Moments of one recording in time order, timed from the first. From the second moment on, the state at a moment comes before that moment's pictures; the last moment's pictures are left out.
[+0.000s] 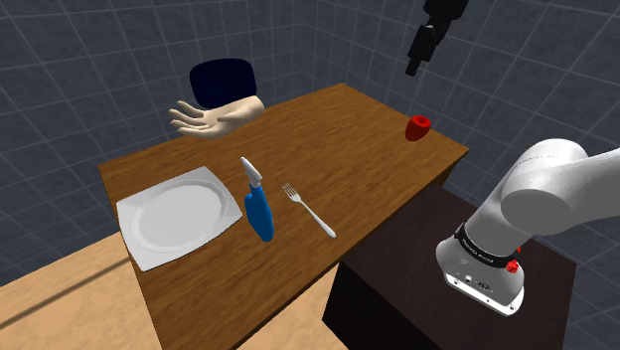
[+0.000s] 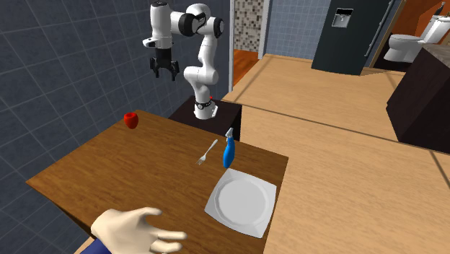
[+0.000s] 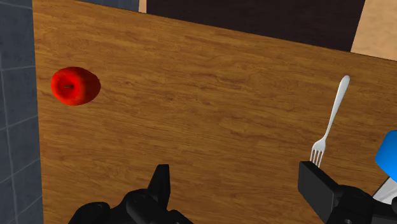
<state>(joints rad) -0.01 -0.79 -0.04 -2.36 -0.10 1.69 -0.15</state>
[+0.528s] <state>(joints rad) 0.04 -0.71 0.08 -2.37 -0.03 1.74 -0.02</state>
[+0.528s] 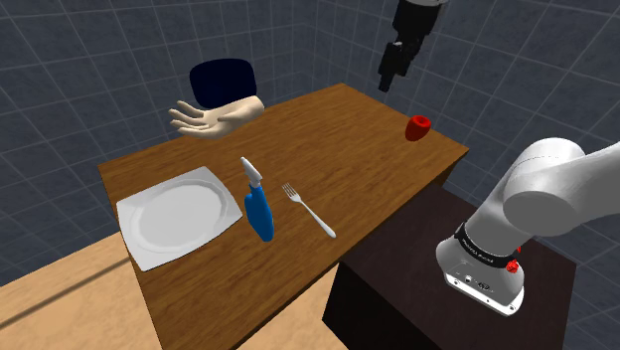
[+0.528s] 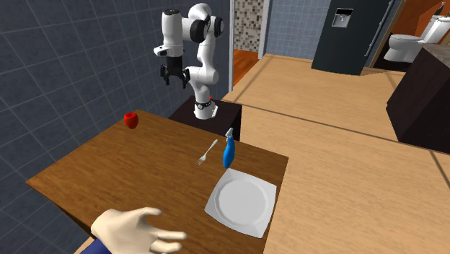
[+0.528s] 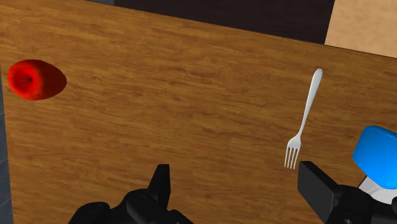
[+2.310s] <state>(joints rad) 0.18 0.06 0.55 -1.89 -0.07 1.89 0.66</state>
